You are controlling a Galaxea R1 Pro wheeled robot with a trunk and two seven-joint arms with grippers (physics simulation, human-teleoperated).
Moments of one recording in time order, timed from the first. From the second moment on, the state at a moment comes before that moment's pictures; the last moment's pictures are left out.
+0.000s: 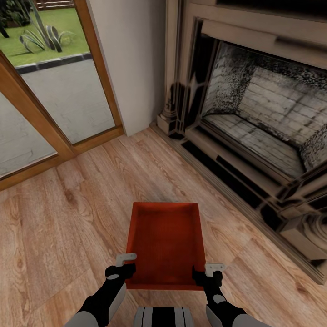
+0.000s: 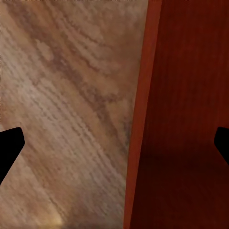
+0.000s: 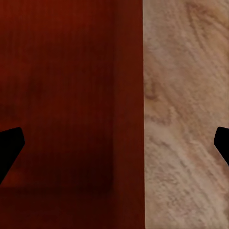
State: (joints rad) left arm -0.53 -0.14 -0.03 -0.48 0.05 0.10 0.27; right arm -0.60 0.11 0.09 -0.09 0.00 -0.43 -0.20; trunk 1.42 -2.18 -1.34
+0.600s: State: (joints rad) left arm -0.53 -0.14 -0.03 -0.47 0.05 0.10 0.27; right arm -0.60 0.11 0.09 -0.09 0.00 -0.43 -0.20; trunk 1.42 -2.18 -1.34
